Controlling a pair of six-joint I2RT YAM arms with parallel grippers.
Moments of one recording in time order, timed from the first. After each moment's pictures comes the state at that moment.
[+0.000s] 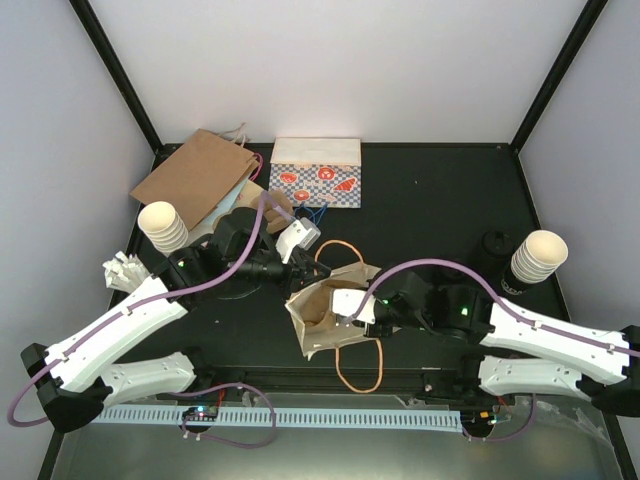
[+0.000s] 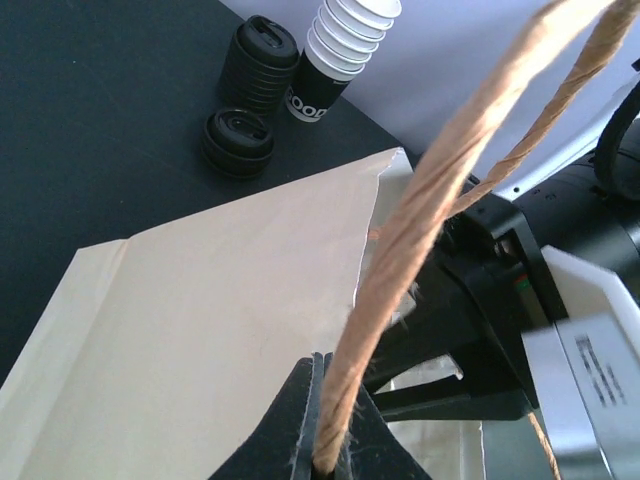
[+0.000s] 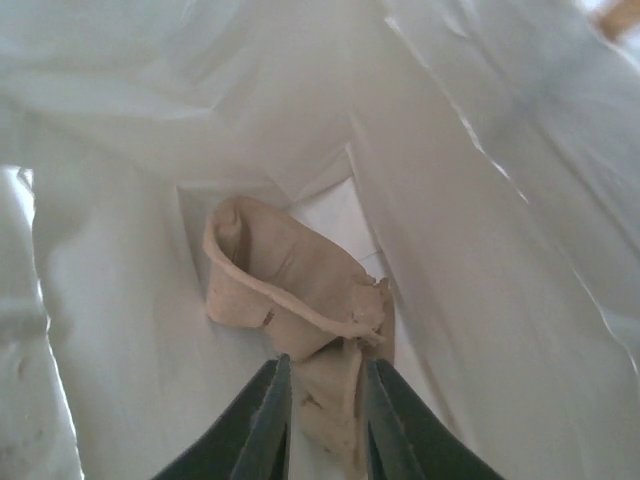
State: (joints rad) left arm -0.85 1.02 1.11 -0.62 0.47 -0.28; right arm 1.23 0.97 0.95 -0.69 0.09 -0.46
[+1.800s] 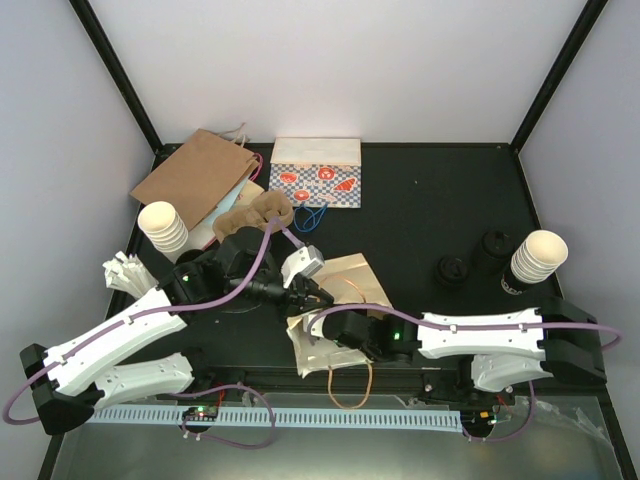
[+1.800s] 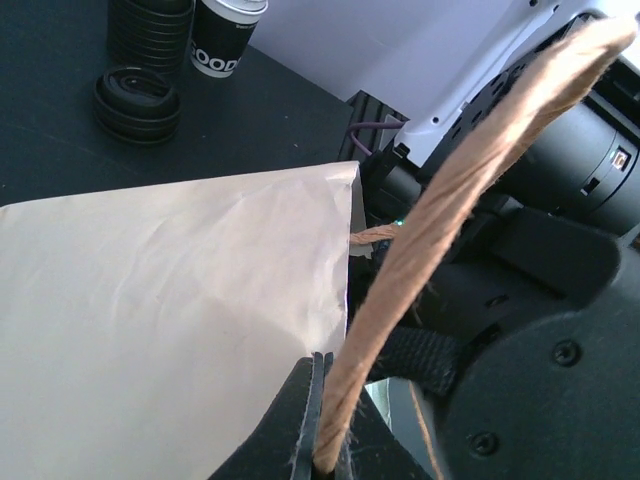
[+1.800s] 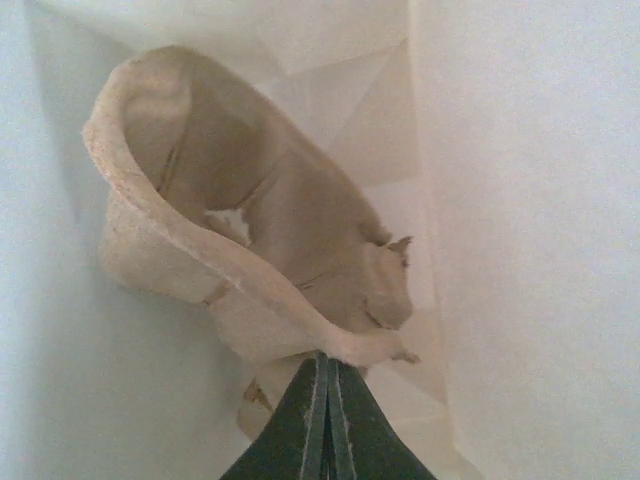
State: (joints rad) left arm -0.92 0.96 0.98 -0.56 0.59 -0.21; right arm 1.40 1.30 0.76 -0.33 0.62 -0.57
